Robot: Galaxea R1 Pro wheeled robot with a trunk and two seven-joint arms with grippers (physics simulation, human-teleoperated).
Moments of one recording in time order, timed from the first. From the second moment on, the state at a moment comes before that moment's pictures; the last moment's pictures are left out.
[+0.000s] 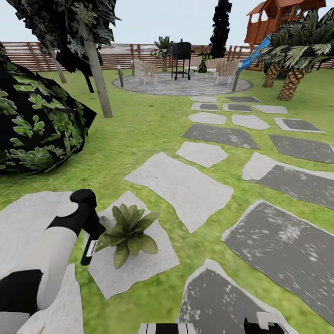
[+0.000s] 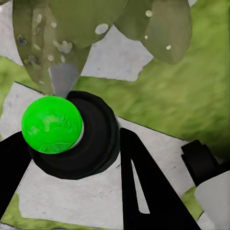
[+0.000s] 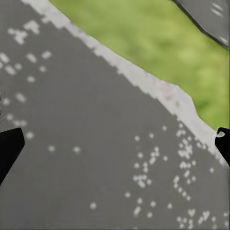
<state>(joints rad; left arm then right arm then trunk) -1.02 0.09 0.06 -0.72 -1.56 0.89 -1.53 -0.43 -0.10 -0.17 -0.07 0.18 -0.35 -0.26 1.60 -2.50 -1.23</state>
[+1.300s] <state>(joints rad) -1.03 0.08 -0.08 -0.72 -1.59 0.90 -1.56 -0.43 -0.10 -0.17 -0.07 0.18 -0.35 -0.26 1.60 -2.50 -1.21</state>
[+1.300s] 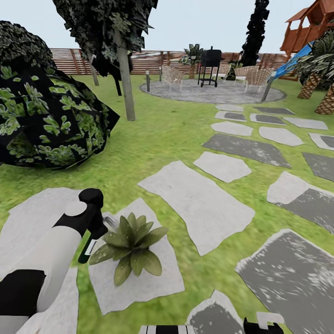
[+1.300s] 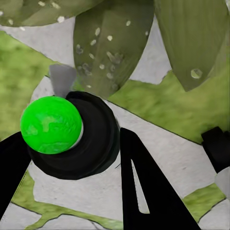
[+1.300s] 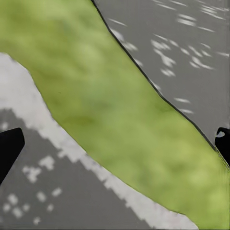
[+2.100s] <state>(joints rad) -1.02 0.08 -0.08 -0.71 -1.59 0.90 -1.56 -0.43 -0.10 -0.17 -0.07 0.18 -0.35 -0.26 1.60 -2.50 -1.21</state>
